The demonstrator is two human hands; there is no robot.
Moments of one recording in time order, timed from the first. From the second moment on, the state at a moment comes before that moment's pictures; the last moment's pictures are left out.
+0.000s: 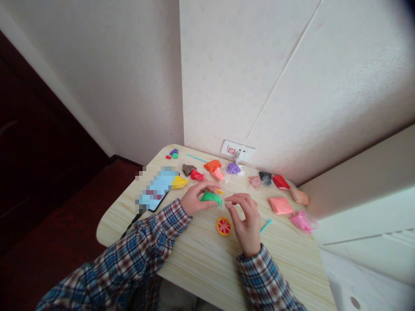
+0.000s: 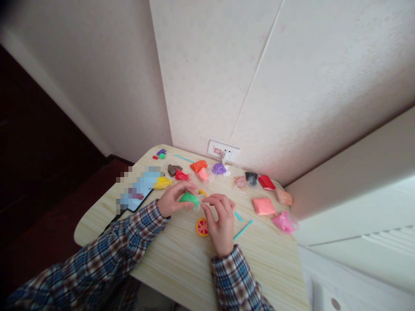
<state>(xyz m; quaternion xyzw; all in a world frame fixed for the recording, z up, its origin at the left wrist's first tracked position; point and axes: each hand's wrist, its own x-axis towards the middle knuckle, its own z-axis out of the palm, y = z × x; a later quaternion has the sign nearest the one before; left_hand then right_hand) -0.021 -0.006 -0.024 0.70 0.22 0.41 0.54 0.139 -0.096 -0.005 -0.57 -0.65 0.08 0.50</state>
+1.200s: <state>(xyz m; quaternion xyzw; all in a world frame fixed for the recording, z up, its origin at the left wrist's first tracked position) -0.021 -0.004 -0.022 0.74 0.23 0.35 0.53 0.145 -0.090 -0.012 -0.56 -0.64 0.18 0.49</state>
